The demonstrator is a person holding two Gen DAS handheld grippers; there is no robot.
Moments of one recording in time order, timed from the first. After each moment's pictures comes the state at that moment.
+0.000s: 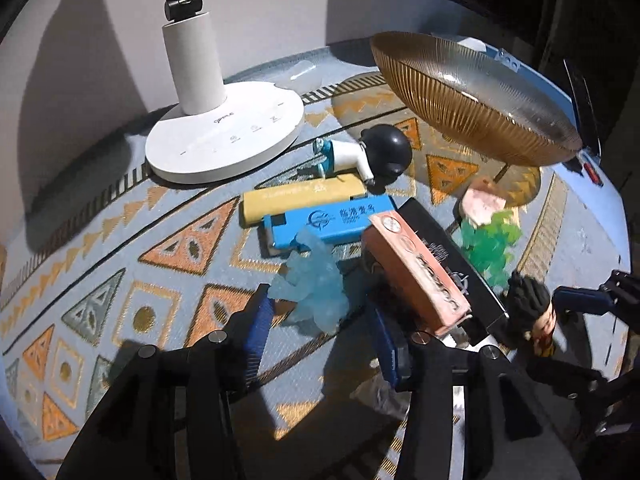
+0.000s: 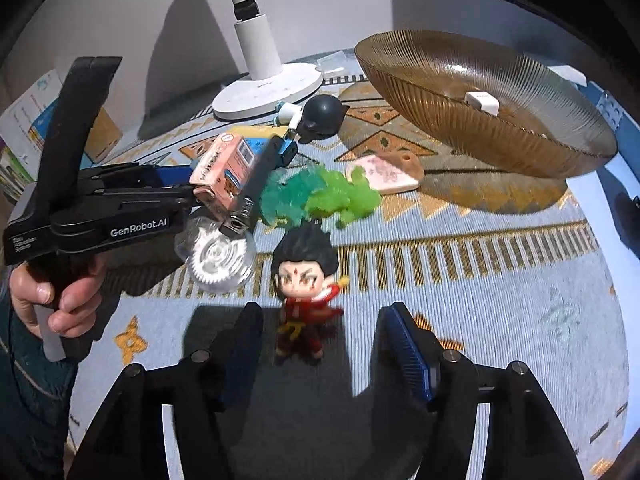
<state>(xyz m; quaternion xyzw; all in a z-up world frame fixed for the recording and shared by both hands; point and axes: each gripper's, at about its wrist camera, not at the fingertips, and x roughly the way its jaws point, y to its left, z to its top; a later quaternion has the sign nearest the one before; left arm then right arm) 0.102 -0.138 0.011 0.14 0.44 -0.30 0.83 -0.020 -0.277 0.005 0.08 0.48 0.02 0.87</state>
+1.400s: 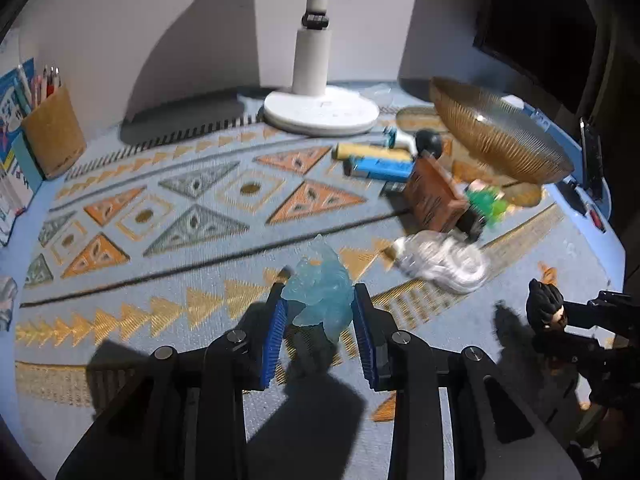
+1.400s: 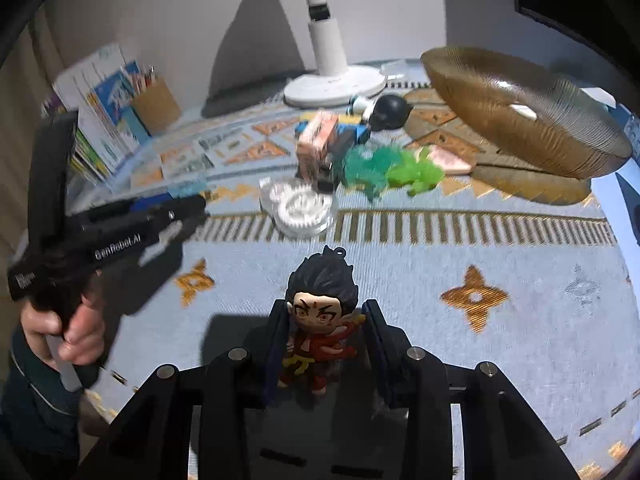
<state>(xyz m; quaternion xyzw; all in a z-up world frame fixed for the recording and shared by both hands) 0.015 -0.049 0.027 0.04 0.41 -0.21 0.89 -0.067 -0.254 0.018 0.07 0.46 0.10 0.88</state>
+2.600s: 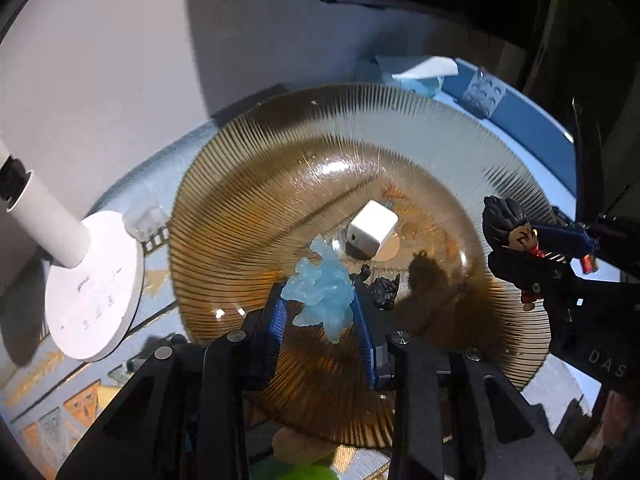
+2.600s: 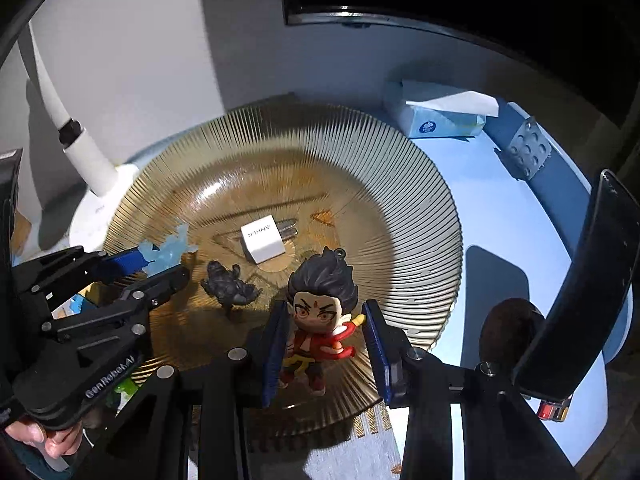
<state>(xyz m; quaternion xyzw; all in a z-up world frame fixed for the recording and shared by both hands) 0.126 -0.336 0.050 0.16 0.44 -0.31 0.82 0.071 -0.463 0.064 0.06 0.50 -0.10 0.86</state>
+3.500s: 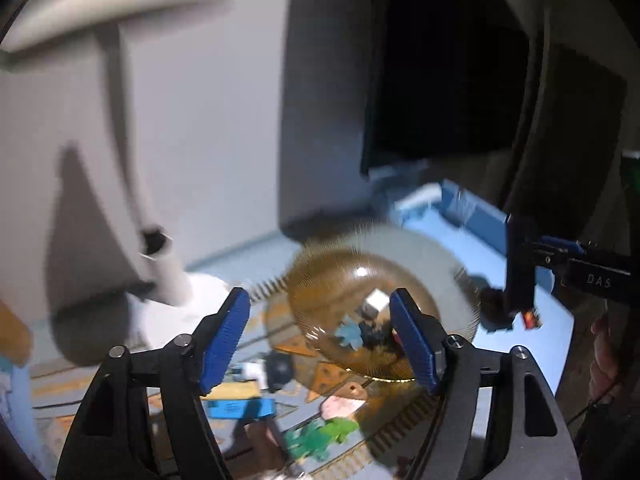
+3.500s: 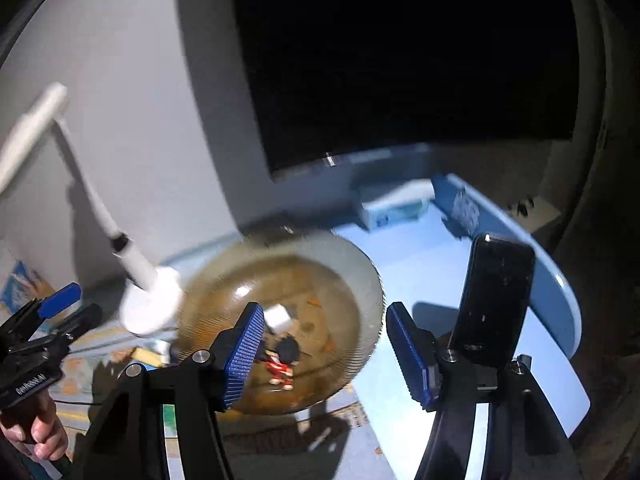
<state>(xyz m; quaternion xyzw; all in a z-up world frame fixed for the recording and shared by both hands) 0.061 -0.199 0.200 0.06 0.29 -0.31 0.90 -0.013 -0.465 0.194 0.11 0.34 -0.13 0.92</state>
